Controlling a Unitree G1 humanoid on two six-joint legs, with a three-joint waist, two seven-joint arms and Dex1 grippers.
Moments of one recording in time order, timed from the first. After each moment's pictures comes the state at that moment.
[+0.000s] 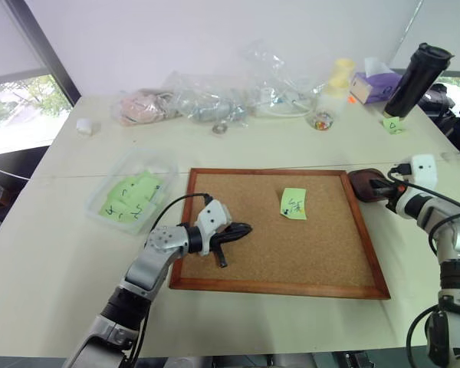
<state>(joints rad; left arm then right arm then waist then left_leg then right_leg) -0.31 0.30 -0.31 0.04 -0.16 0.21 -0.87 -0.46 -0.72 -0.32 0.42 0.30 0.55 0.58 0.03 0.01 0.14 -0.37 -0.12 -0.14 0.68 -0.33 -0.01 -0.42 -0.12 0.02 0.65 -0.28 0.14</state>
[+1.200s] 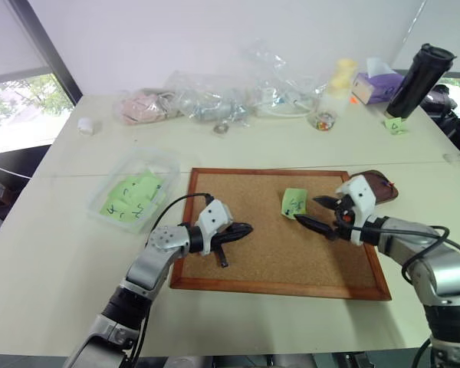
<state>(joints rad) -0.31 0.29 -0.31 0.03 -0.16 0.21 -0.87 -0.16 -0.67 -0.12 -0.24 0.44 0.66 0.74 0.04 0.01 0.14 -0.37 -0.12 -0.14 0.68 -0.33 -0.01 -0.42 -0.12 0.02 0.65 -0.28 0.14</state>
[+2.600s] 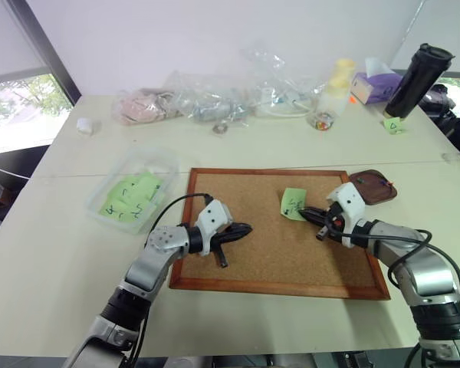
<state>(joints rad) -0.31 0.30 -0.31 0.02 -0.15 0.23 -0.85 -0.18 -0.63 -0.07 -0.13 0.36 0.55 0.72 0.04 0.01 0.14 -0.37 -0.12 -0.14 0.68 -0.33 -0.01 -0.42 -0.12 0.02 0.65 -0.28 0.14</state>
